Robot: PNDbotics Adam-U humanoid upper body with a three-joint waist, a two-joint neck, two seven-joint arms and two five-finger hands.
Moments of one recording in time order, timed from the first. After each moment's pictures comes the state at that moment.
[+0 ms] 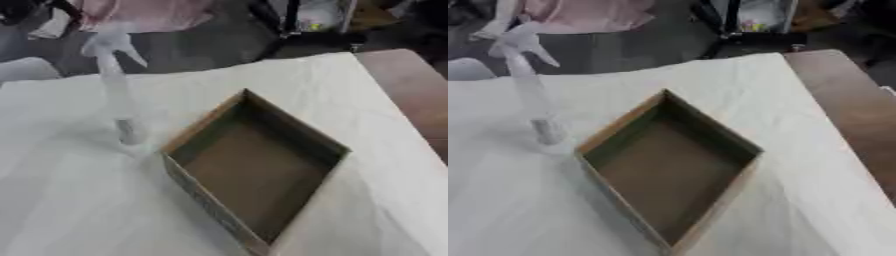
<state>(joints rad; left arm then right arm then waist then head) -1.00 0.90 -0.14 -1.33 -0.01 -0.18 -0.73 -0.18 -0.50 -0.31 -1.94 -0.47 -0.14 0.35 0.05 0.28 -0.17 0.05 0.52</state>
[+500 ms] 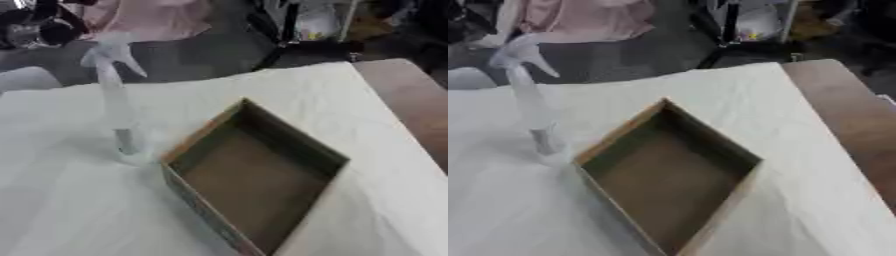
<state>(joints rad) -1.00 0.89 -0.14 -1.32 -0.07 -0.21 -0.69 -0.19 -0.50 -0.31 -1.94 -0.47 -0.14 0.36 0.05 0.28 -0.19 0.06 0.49</state>
